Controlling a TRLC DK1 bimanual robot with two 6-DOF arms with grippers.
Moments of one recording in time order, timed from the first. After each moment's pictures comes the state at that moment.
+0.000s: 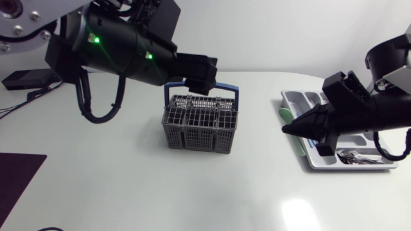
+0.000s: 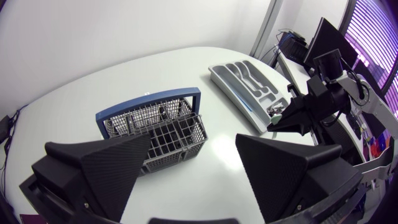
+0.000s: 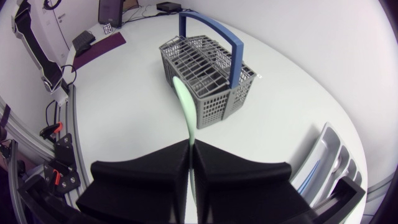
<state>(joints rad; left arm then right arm) -0.73 1.43 1.40 -0.63 -0.02 -0.21 0.02 1.21 0.92 -0.73 -0.64 -0.72</state>
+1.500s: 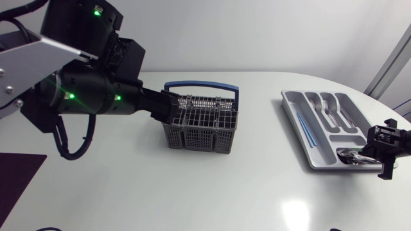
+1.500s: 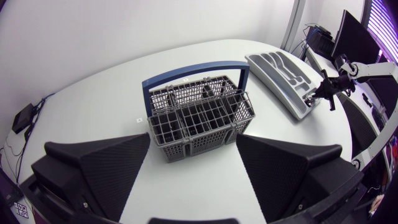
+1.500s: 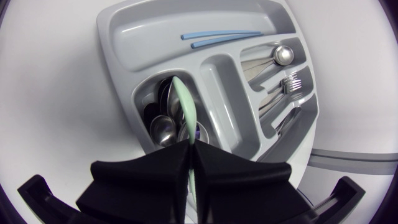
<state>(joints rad) -0.66 1.26 1.10 -0.54 -0.15 -0.14 -0.68 1.75 0.97 -0.43 -0.30 -1.74</state>
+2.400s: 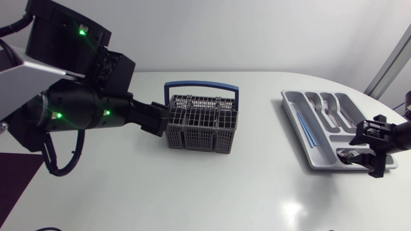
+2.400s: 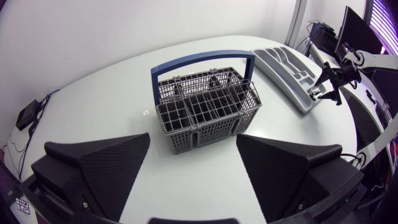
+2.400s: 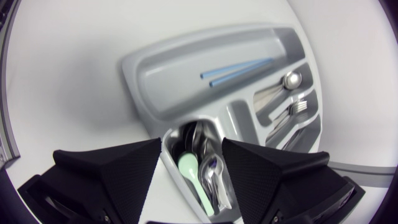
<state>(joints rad) -0.66 1.19 1.01 -0.54 -0.18 -0.13 -0.53 1.61 0.93 -0.56 -0.26 -1.61</state>
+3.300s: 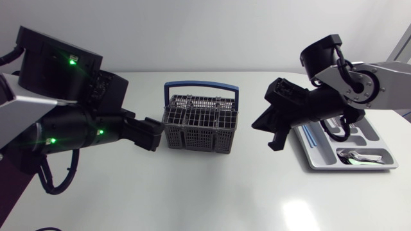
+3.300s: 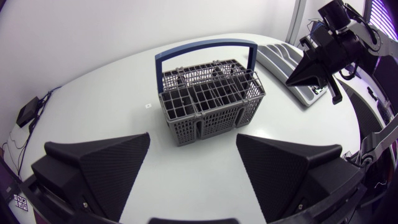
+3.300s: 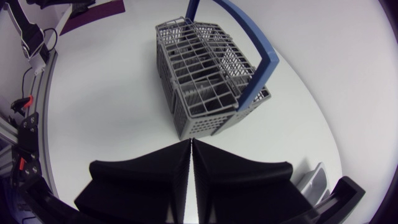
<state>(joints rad) -0.66 1.11 0.88 -0.48 -0.19 -0.12 0.29 1.45 1.00 -0.50 -0.38 -0.72</state>
